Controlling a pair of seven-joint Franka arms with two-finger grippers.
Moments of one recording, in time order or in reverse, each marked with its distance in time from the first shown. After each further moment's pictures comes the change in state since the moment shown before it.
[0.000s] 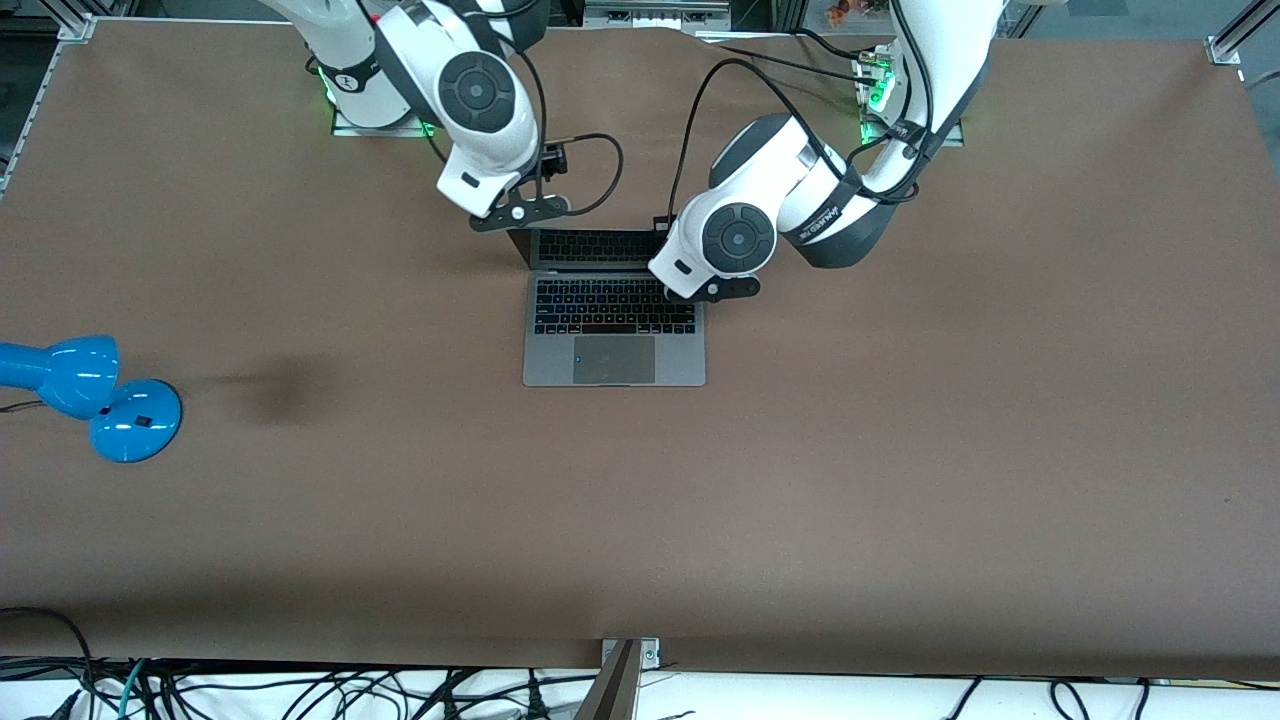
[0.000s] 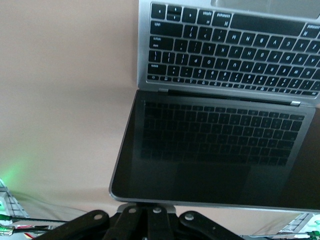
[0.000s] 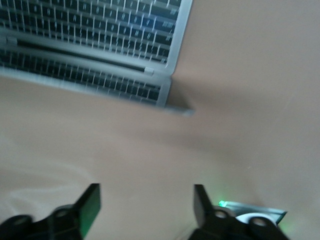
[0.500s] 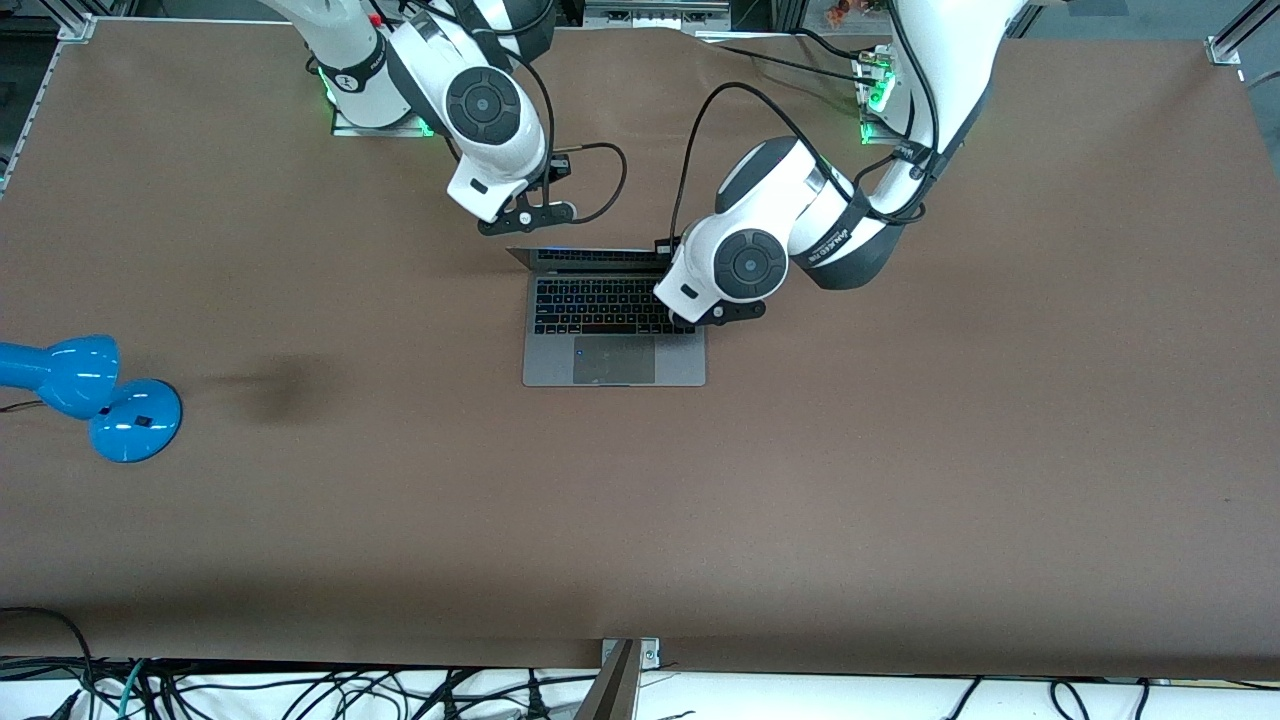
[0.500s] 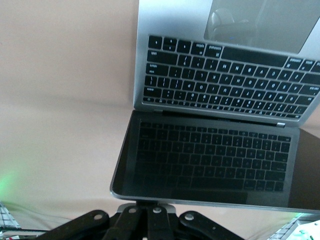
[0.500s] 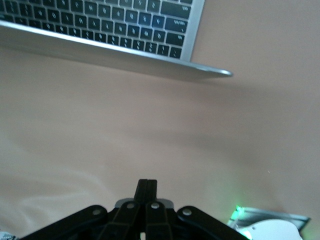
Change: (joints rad) left arm 0.000 0.055 0.031 0.077 0.005 0.001 0.000; right arm -0.008 0.033 0.003 -0.016 0.017 0.089 0.012
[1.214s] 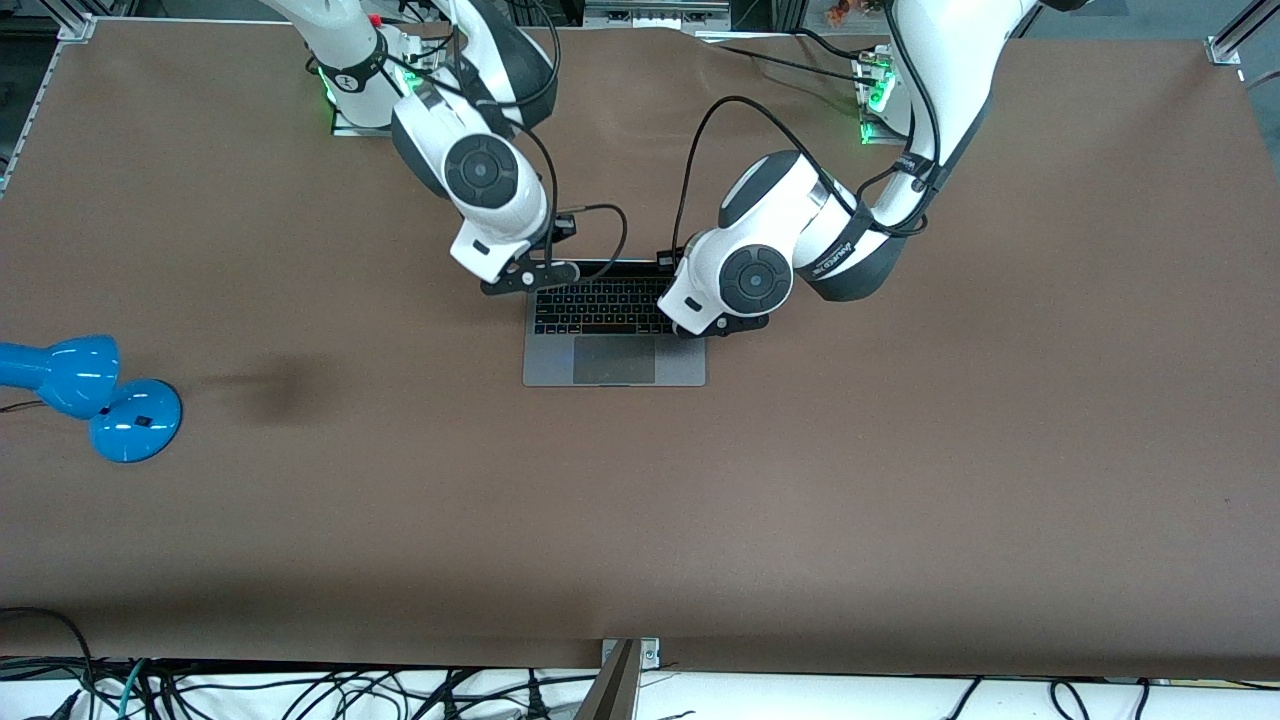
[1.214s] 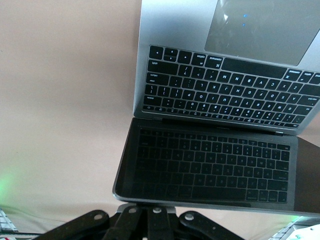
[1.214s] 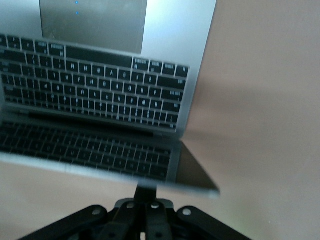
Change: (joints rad) left arm 0.000 0.021 0.008 0.019 0.000 0.000 0.000; right arm -0.022 0.209 -0.026 0.182 -0.119 0.067 0.000
